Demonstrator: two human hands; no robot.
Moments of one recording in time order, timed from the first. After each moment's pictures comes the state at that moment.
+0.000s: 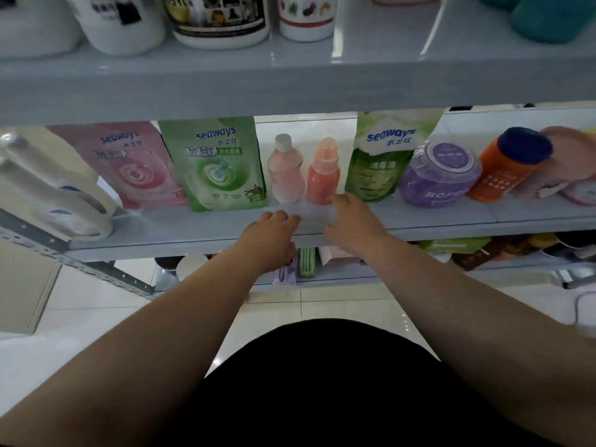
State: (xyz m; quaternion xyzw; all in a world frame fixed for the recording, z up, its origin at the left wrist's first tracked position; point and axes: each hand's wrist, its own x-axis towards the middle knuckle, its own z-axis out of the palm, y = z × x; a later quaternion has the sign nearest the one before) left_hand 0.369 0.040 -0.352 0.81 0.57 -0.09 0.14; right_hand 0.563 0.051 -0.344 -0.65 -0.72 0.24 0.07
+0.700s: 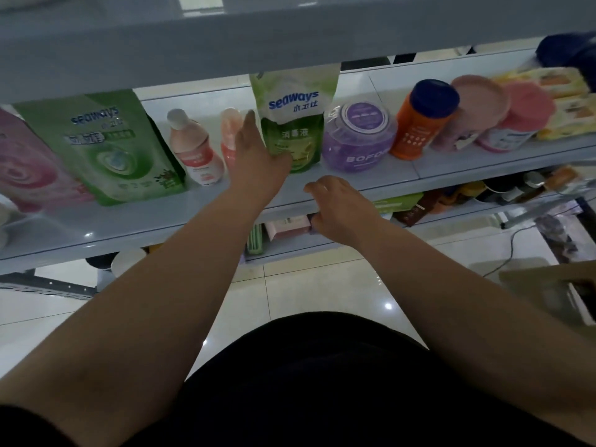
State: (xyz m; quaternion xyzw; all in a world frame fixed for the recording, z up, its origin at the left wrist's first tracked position) left_hand 0.520 0.076 -0.308 0.64 0.64 0.30 0.30; right_hand 0.680 0.006 -0.333 -0.63 -0.76 0.17 0.02
